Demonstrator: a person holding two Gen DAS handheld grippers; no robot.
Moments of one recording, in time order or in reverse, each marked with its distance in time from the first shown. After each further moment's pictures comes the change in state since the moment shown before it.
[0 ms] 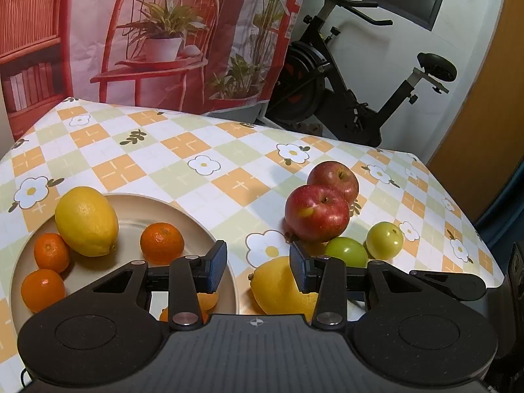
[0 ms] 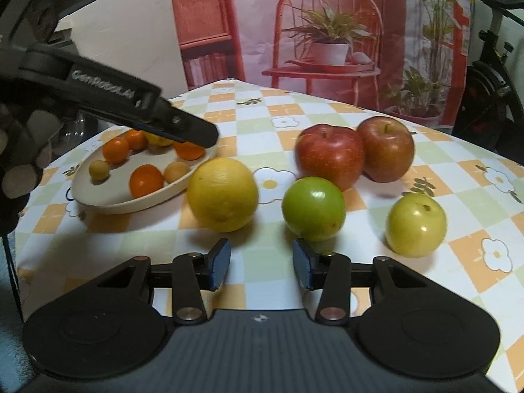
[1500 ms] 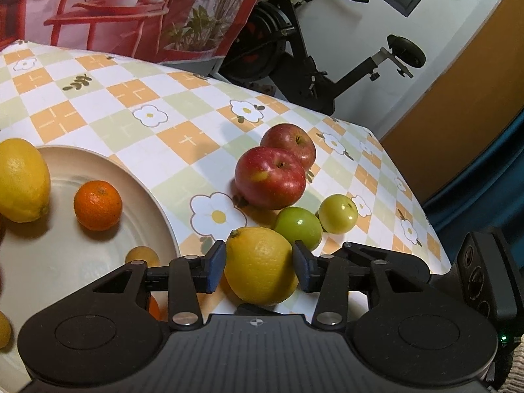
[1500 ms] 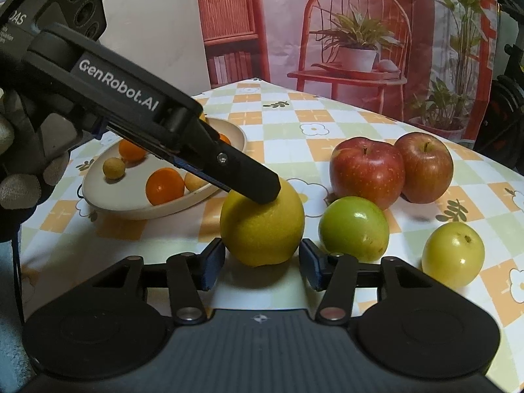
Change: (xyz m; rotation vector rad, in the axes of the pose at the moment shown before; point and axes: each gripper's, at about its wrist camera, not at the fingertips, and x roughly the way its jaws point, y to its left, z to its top) left arm 0.031 0.008 -0.004 -0.080 0.163 -0.251; right arm 0.021 0.019 0.009 -0.071 0.000 0.061
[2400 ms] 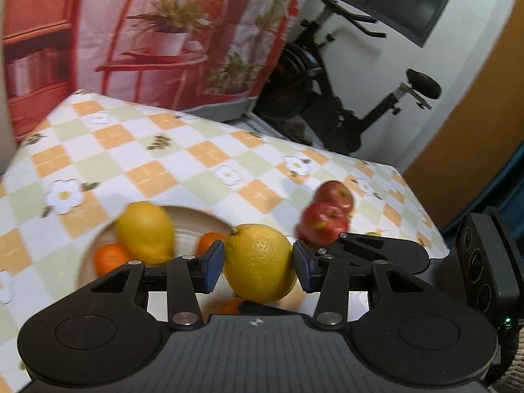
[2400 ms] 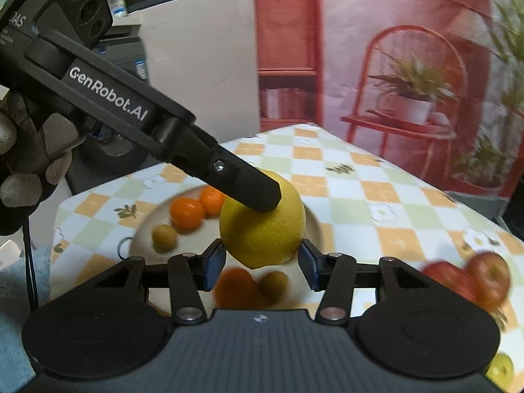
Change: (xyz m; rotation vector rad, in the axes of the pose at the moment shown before) left arm -0.097 0.043 0.021 0.014 -0.120 0.129; right arm 0.026 0.062 0.073 -0.145 -0.078 0.119
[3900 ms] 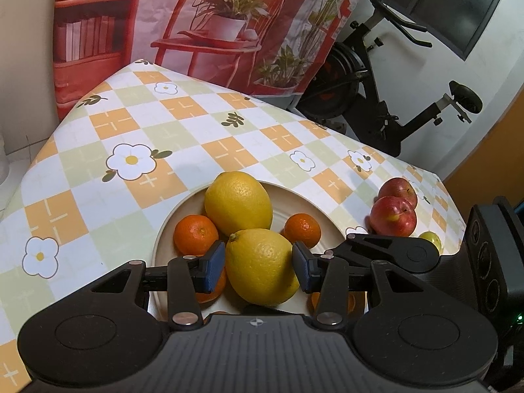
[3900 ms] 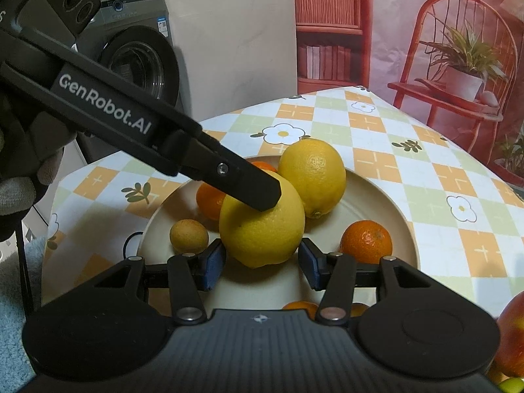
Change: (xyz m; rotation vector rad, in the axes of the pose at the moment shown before) left arm 0.005 0.057 -0.017 -0.094 0.013 0.095; right arm 0.088 0.024 0.007 -0.034 0.150 0.082
